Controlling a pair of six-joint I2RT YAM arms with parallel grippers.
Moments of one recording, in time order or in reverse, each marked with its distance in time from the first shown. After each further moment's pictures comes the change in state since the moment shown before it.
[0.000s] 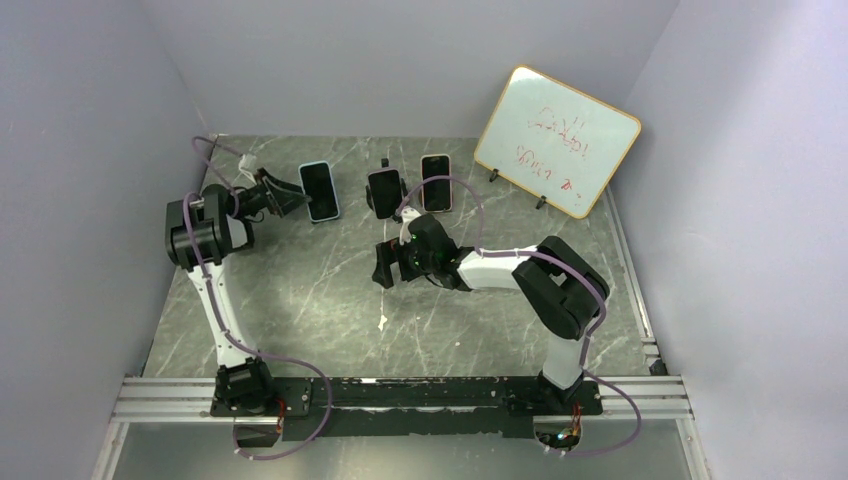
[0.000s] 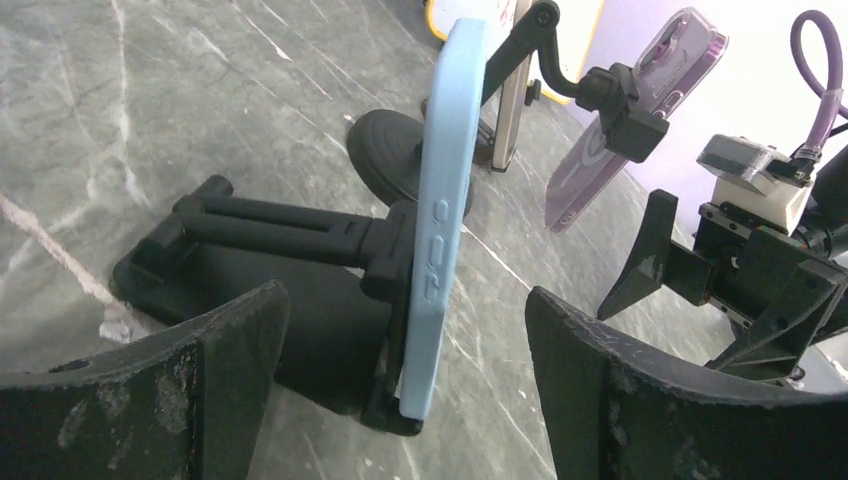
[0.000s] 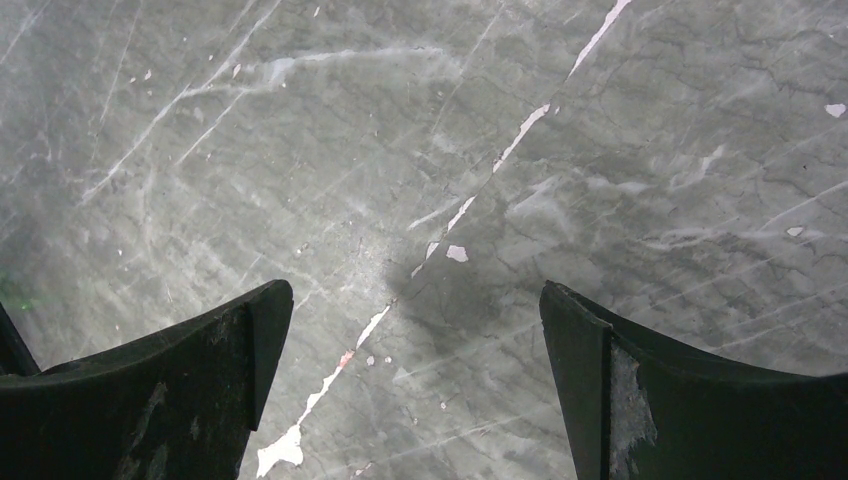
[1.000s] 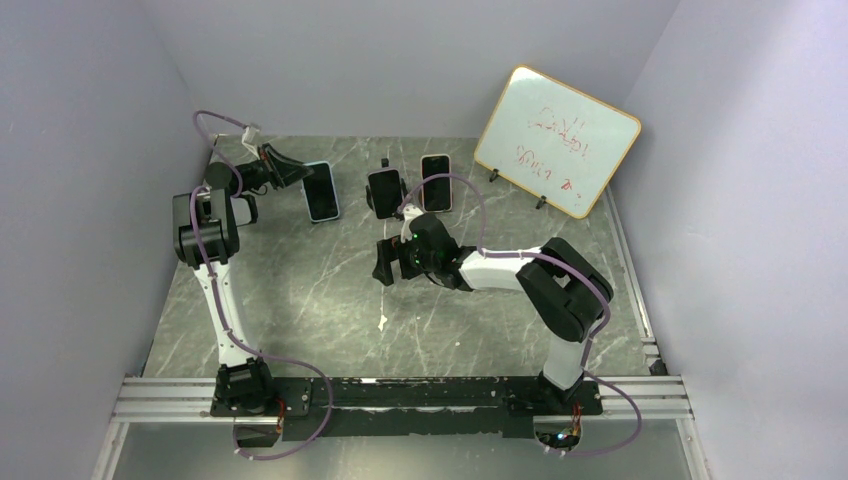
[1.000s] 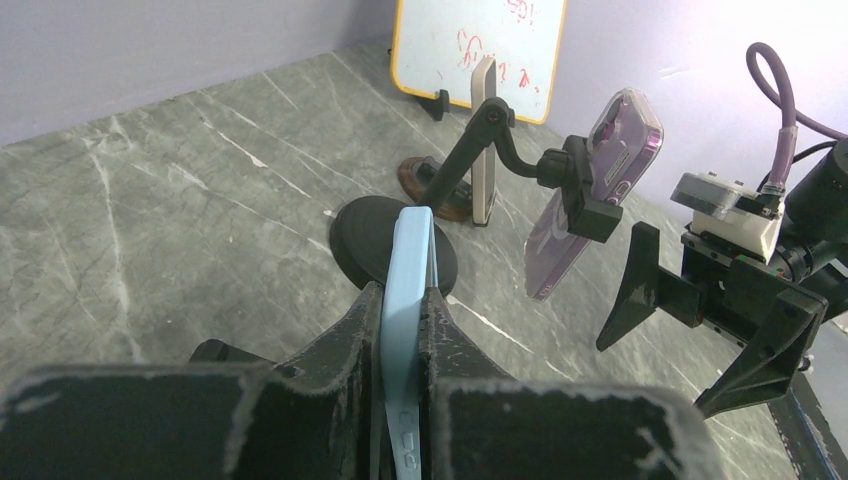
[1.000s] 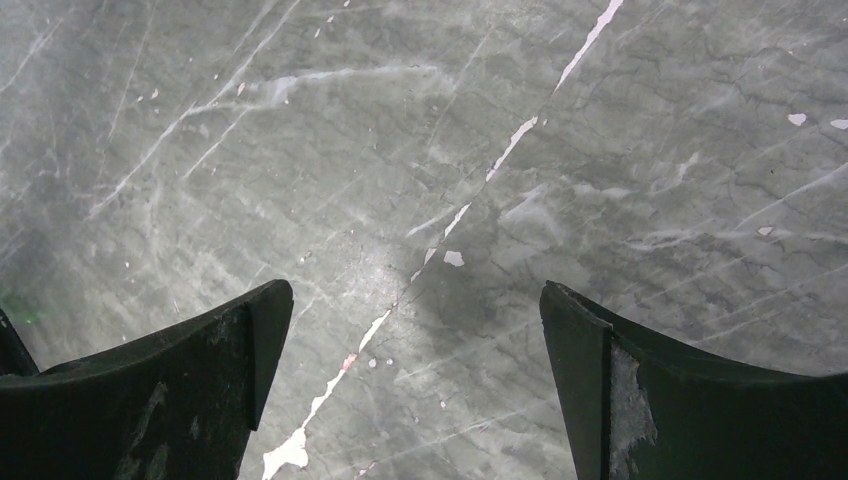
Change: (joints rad) left arm -0.048 -0.001 0.200 0.001 0.004 -0.100; right arm 0.000 -0.023 -0.003 0.000 0.026 0.010
